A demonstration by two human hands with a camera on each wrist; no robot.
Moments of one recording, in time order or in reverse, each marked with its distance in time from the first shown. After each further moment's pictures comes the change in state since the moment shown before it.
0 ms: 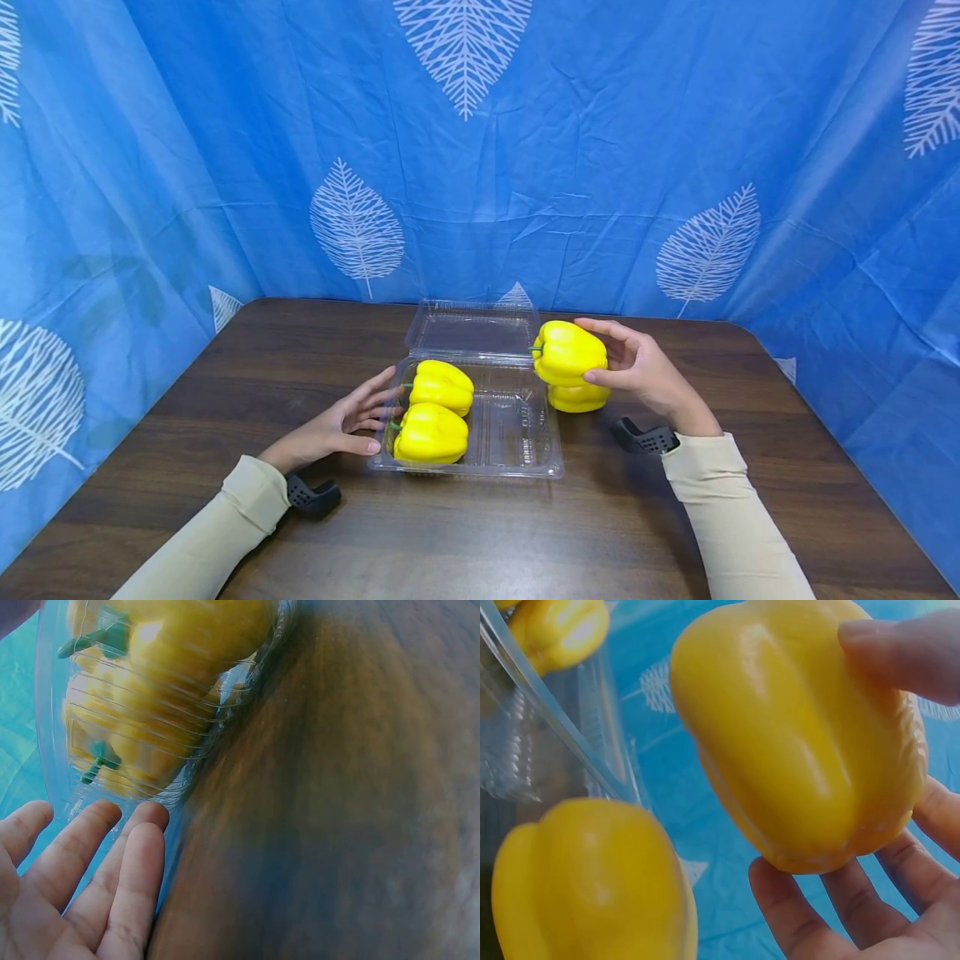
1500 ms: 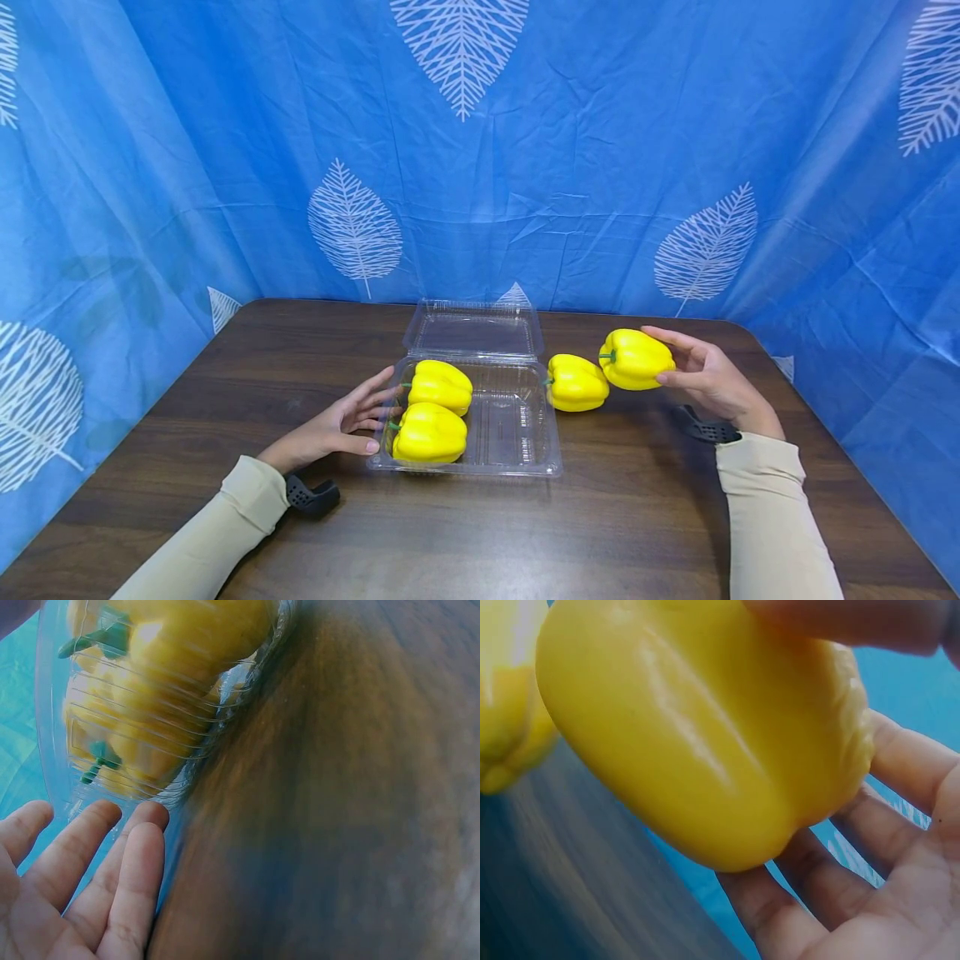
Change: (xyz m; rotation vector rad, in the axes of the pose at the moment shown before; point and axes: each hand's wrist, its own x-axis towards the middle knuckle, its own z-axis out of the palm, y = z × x) left_hand 0.000 0.002 0.000 -0.010 0.002 -0.007; right_hand -0.044 0.033 -0.085 0.159 -0.022 0.050
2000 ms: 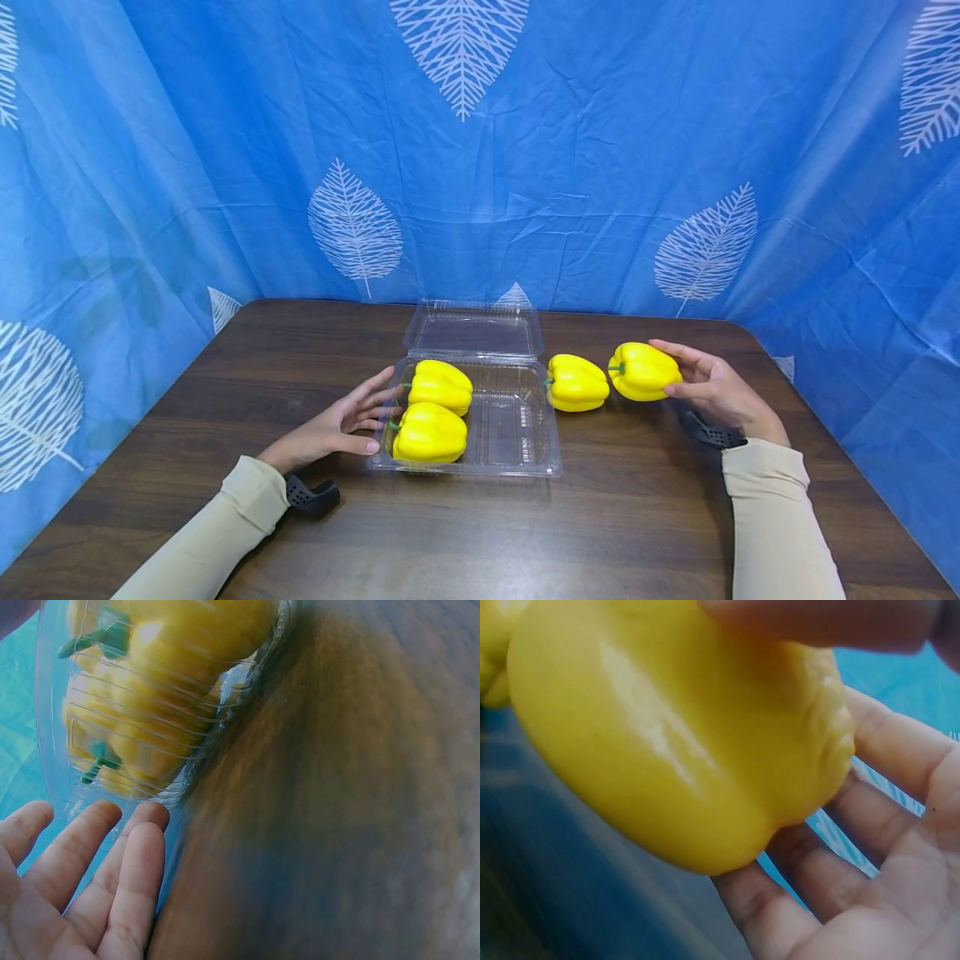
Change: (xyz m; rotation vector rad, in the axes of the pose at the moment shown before) left_hand 0.000 0.000 0.000 0.010 0.005 0.004; right_hand -0.014 0.020 -0.018 0.007 -0.002 0.068
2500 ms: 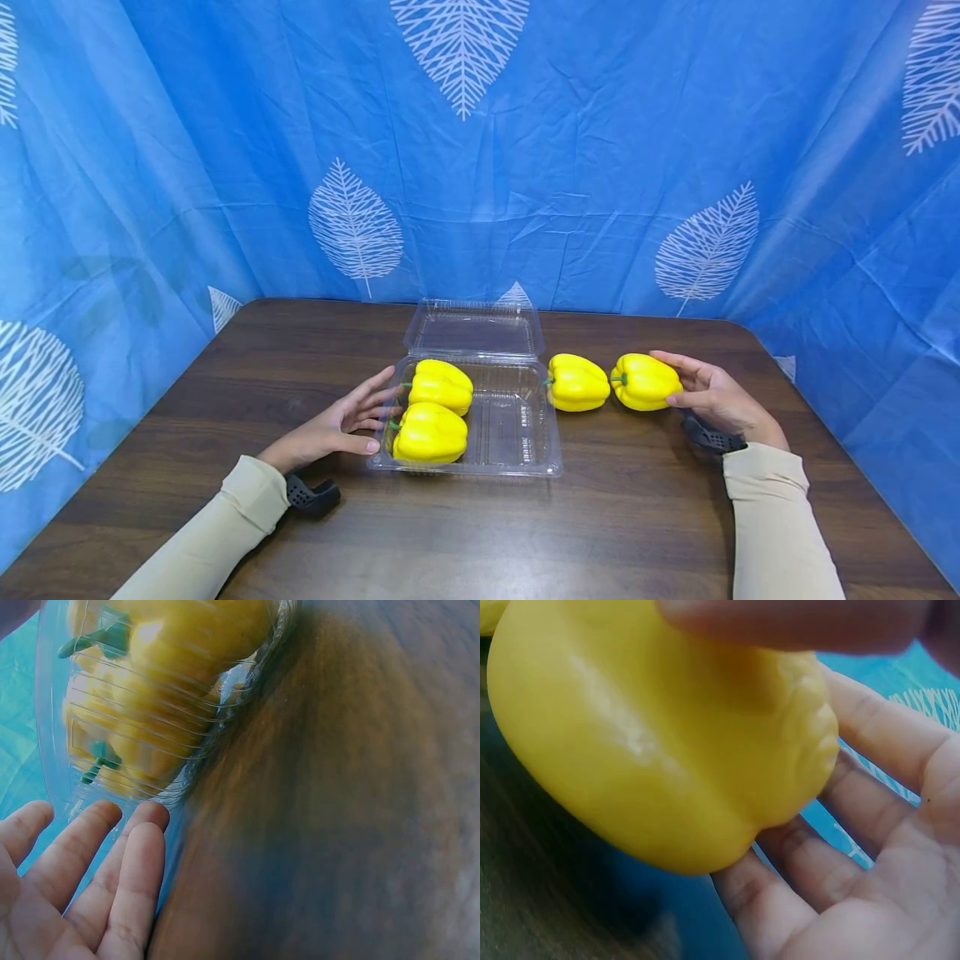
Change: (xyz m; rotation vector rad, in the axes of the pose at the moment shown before) left_hand 0.001 -0.002 0.000 0.003 0.002 -0.014; right_hand -0.005 0.018 -0.009 -0.013 -0.047 0.023
